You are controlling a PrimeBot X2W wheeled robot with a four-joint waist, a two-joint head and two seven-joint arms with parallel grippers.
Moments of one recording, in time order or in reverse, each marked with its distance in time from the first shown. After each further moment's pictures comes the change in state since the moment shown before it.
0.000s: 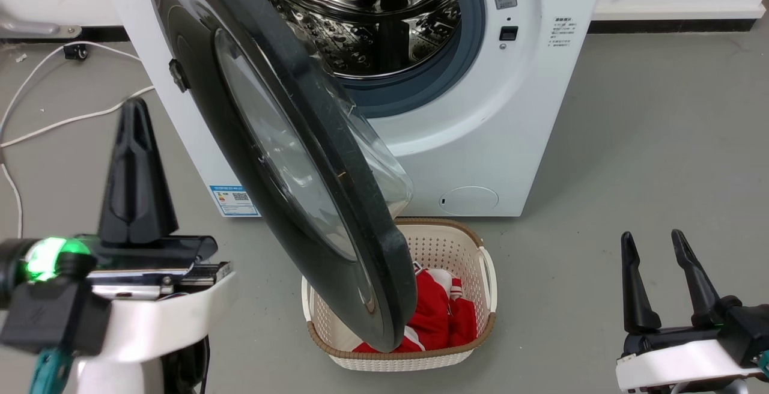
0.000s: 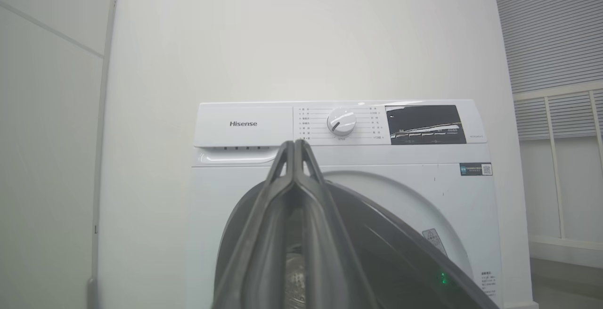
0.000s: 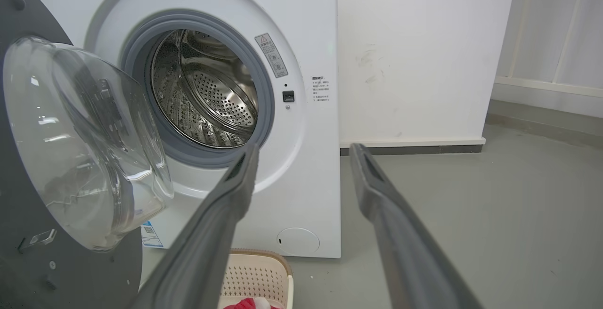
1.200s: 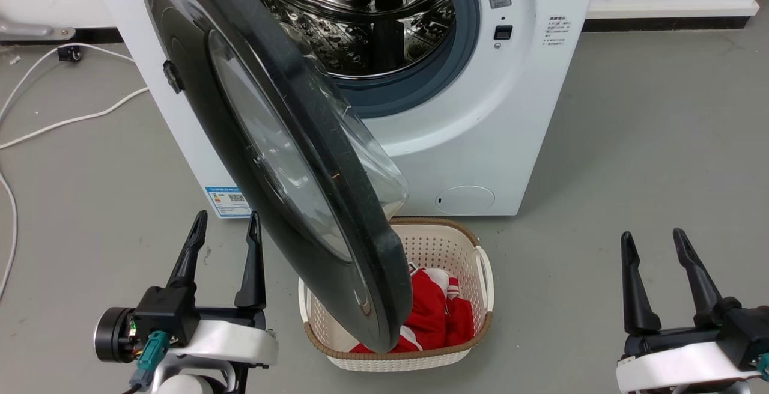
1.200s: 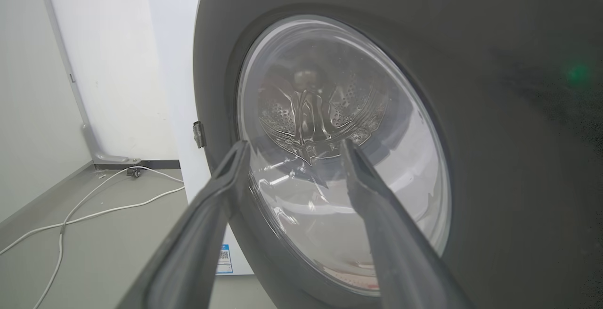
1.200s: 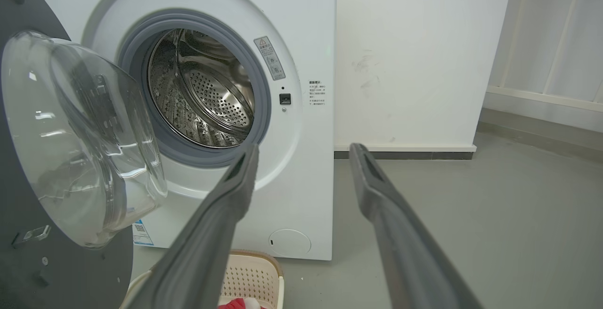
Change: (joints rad) left arm 0.084 0.000 -0.039 0.406 -0.012 -0.022 0.000; right arm 0.013 0.000 0.004 -0.039 -0.043 0.000 0.008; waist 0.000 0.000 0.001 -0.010
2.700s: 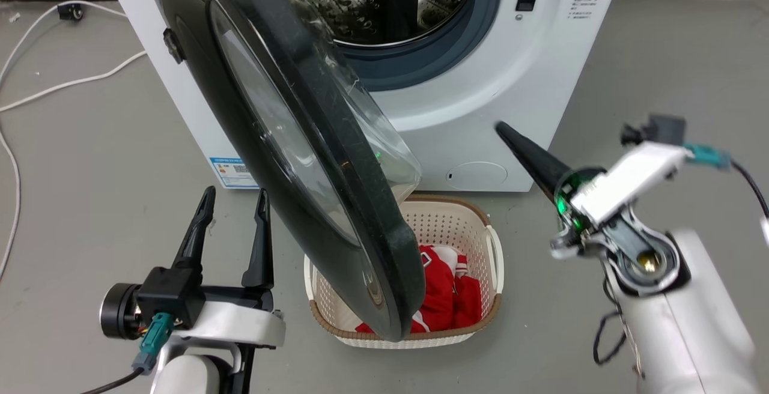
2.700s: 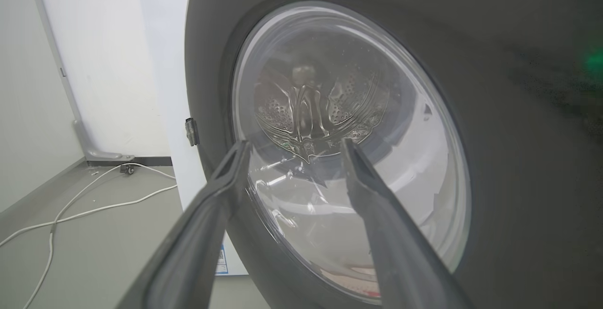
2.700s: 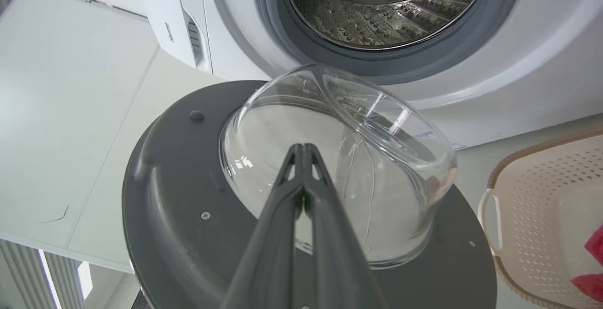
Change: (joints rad) left arm -0.056 0.000 -0.025 -0.007 -0.009 -0.010 0.000; right arm -0.583 -0.008 0.201 0.395 1.286 -0.002 0.689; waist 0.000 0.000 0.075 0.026
